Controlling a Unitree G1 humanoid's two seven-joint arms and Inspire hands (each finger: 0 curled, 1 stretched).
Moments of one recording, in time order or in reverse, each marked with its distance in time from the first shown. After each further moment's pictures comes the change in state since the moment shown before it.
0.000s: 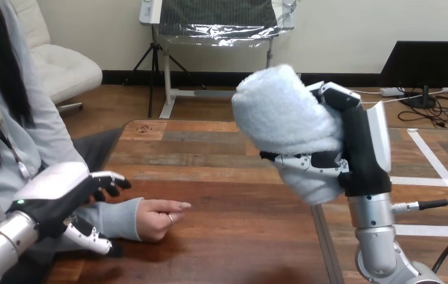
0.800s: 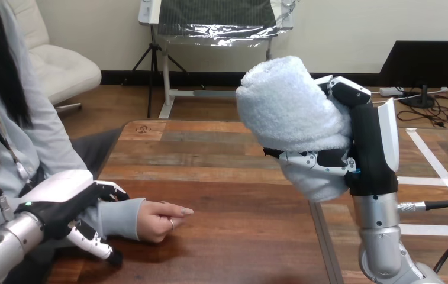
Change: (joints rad) left arm -0.099 -0.002 -0.106 0.166 0.023 -0.015 0.027; right arm 0.037 0.000 -0.049 -0.086 0.006 -0.028 0.034
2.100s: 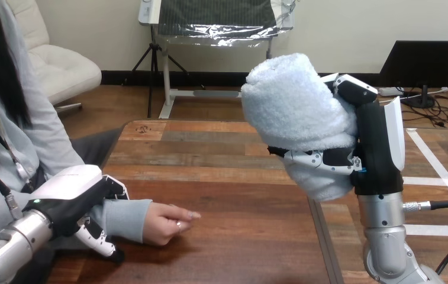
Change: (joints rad) left arm -0.020 -0.016 -0.031 0.027 -0.005 -0.051 0.064; right arm 0.017 0.002 -0.042 -0.024 0.040 -0.013 0.076
